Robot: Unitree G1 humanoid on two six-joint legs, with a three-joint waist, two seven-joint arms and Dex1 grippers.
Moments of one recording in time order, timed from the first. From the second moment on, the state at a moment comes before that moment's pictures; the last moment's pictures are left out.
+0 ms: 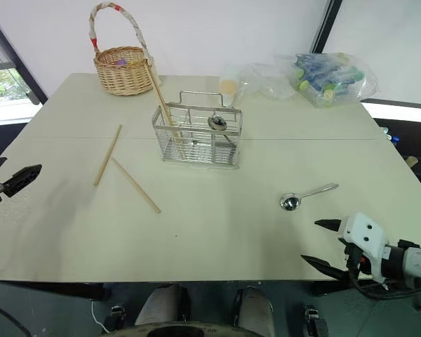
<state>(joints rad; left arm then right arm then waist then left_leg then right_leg) 0.08 0.85 0.76 -0.22 -0.59 0.73 -0.65 0.51 -0.88 -0.47 -0.40 0.37 0.25 1.11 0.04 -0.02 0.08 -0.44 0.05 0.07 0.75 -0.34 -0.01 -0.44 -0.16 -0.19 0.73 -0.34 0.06</state>
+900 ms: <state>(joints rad) -0.04 0.85 0.67 -0.26 -0.63 0.76 -0.67 0.30 -0.97 -0.42 -0.27 0.34 0.19 1.17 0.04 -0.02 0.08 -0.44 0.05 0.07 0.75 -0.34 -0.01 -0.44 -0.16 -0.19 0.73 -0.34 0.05</state>
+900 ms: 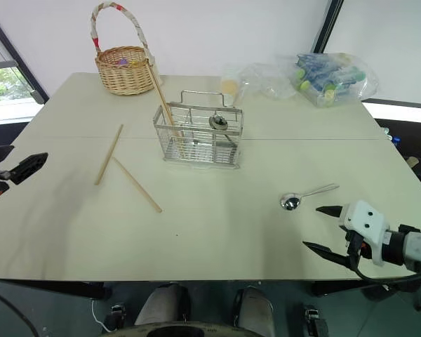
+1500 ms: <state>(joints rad) -0.21 1.13 0.23 -0.61 -0.90 0.85 -1.14 -0.64 -1.03 0.16 0.51 0.01 -0.32 1.52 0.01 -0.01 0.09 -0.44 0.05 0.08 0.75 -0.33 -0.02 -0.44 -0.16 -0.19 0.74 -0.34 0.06</state>
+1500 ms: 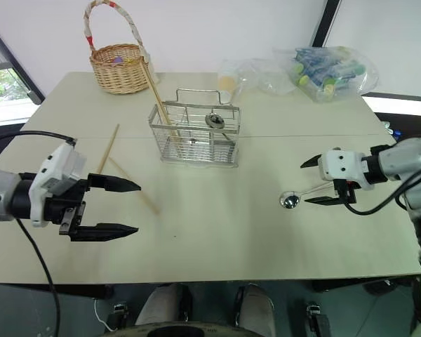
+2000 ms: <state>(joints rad) -0.31 1.08 0.18 -0.61 -0.94 0.87 -1.04 -0.84 -0.89 0.35 0.88 -0.24 -0.60 1.47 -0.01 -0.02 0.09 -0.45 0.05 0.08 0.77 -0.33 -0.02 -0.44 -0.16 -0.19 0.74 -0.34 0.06</state>
